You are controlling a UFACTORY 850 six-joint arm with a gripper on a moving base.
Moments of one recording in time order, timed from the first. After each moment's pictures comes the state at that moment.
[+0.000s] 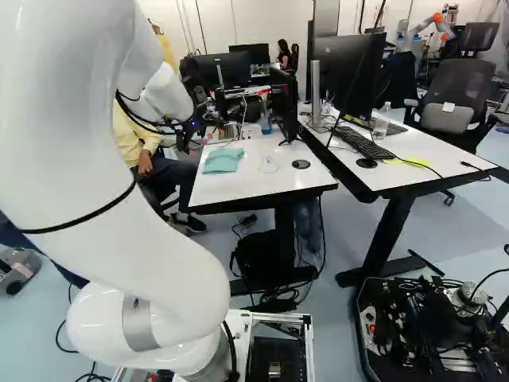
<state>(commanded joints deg) 15.4 -2.8 -53.1 -27.3 -10.5 0.0</state>
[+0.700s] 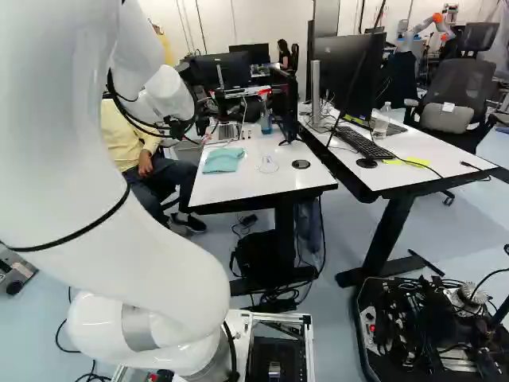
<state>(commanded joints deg) 12.8 1.0 -49.3 -20.3 5.5 0.0</state>
